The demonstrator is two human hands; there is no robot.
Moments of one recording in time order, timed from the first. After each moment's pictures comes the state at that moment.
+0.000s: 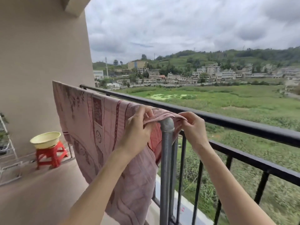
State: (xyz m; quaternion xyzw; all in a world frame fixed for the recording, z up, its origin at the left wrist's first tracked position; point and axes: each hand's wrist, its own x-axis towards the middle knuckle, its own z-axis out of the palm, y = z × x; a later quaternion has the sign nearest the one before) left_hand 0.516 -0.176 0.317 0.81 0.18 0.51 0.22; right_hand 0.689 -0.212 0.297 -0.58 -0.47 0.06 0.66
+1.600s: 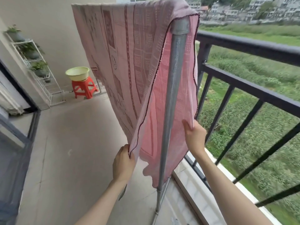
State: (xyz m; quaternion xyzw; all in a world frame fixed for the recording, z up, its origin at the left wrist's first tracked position) left_hand 0.474 -0.234 0.002 0.65 0.65 0.32 0.21; right_hand 0.709 -0.227 0.042 -0.71 -0.49 0.04 0.51
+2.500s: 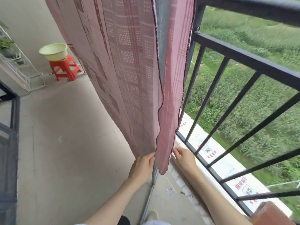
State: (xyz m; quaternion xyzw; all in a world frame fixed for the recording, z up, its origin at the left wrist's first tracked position) left_hand 0.516 -0.259 -0.060 0.78 0.53 0.10 0.33; right_hand 0.693 -0.291 -0.087 -0.79 -0.47 0.27 0.28
